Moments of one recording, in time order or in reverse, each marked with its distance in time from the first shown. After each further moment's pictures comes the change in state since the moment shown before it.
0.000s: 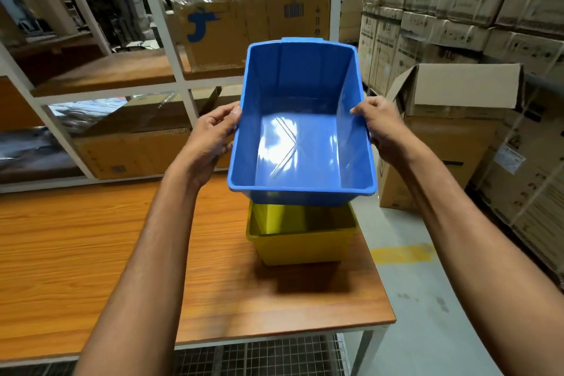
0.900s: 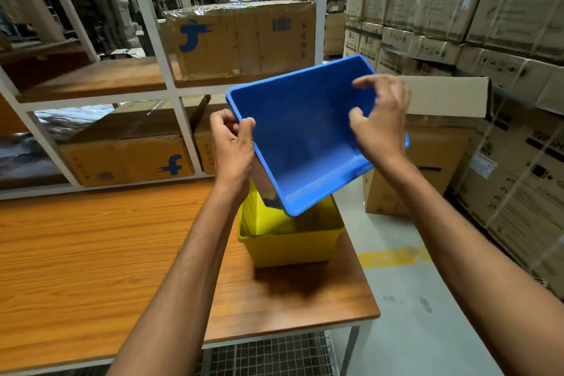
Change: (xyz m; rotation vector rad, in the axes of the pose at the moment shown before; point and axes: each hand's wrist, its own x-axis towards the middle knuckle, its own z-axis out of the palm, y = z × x) left_hand -0.039 -0.001 0.069 -0.122 0.274 0.286; right_hand -0.056 -0.026 -0.006 -0.504 0.451 -0.575
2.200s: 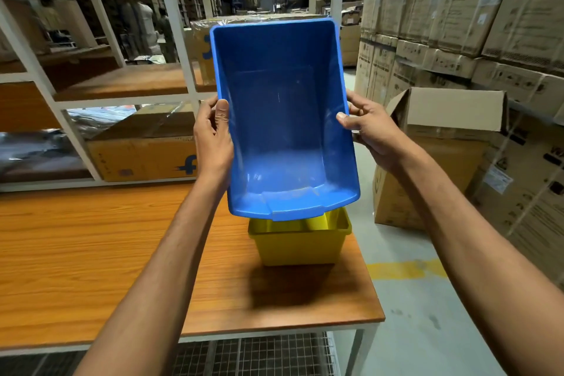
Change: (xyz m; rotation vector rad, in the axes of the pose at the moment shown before) left_hand 0.013 0.020 -0.044 0.208 0.097 0.169; right_hand 0.008 -0.016 0.000 0.632 -0.662 0.331
